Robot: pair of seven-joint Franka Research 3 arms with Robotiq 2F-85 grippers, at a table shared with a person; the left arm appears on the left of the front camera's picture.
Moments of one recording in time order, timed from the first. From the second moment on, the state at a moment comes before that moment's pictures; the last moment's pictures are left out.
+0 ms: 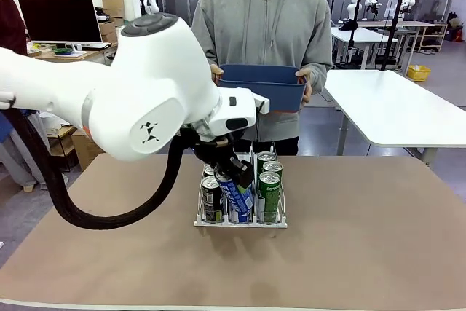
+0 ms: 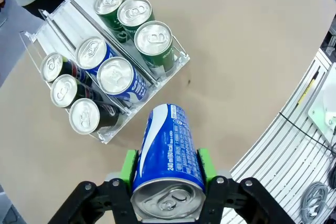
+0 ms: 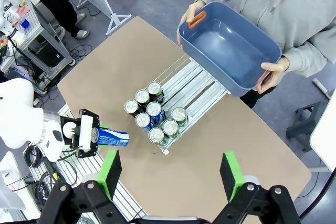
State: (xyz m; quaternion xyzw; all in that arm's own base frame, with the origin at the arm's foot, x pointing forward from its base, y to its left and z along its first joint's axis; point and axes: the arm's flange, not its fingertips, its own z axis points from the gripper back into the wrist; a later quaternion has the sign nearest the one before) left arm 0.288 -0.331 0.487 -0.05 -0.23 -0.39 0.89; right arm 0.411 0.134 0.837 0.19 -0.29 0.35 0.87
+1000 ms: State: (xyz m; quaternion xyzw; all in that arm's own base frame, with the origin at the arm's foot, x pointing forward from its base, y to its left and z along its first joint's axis) left arm 0.318 -0.332 0.456 -0.05 -0.21 -0.42 0.88; right arm 0.411 0.134 0.837 0.19 -0.29 0.35 0.87
